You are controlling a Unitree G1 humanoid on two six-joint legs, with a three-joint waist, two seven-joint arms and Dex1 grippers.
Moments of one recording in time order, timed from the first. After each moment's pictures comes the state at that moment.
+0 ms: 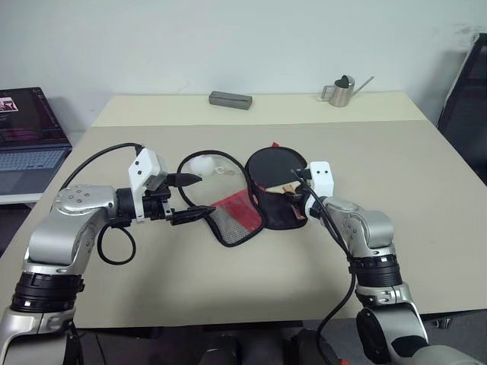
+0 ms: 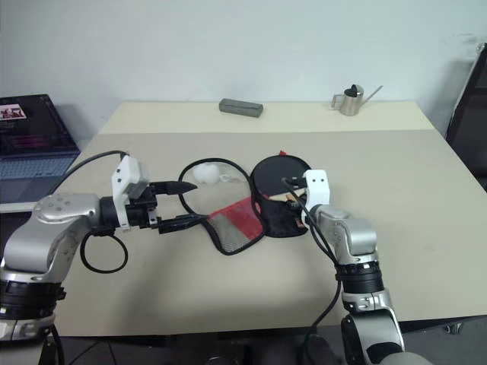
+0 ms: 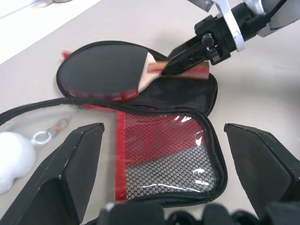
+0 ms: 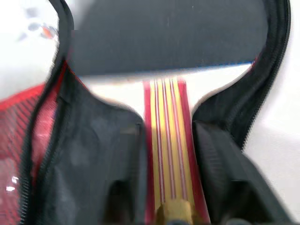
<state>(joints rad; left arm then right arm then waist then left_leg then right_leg) -0.44 0.84 0.09 -0.09 -0.47 0.49 -1.11 -0.67 -0.08 -0.05 0.03 0.29 1.04 0.10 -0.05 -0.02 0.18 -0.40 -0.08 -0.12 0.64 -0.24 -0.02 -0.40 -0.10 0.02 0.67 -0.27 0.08</state>
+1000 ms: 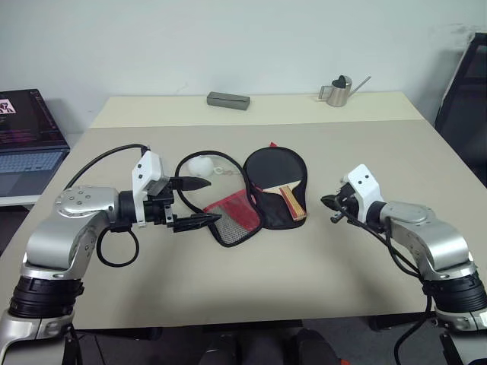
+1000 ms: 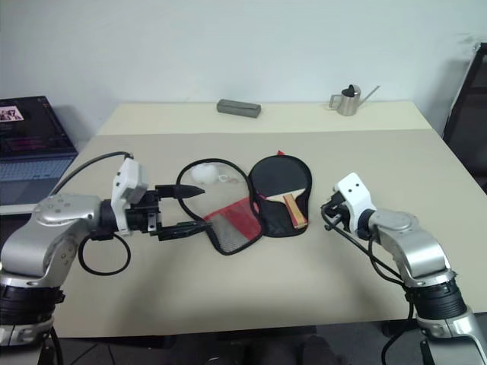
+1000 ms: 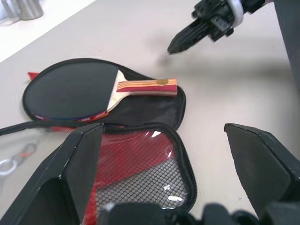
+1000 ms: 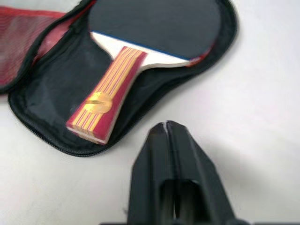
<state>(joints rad) -0.43 0.84 0.09 -0.16 -0.53 0.51 -1.17 -0.46 -0.61 0.10 -0.19 0.29 0.81 0.59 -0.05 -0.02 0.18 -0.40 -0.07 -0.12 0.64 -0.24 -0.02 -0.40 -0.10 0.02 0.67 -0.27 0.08</state>
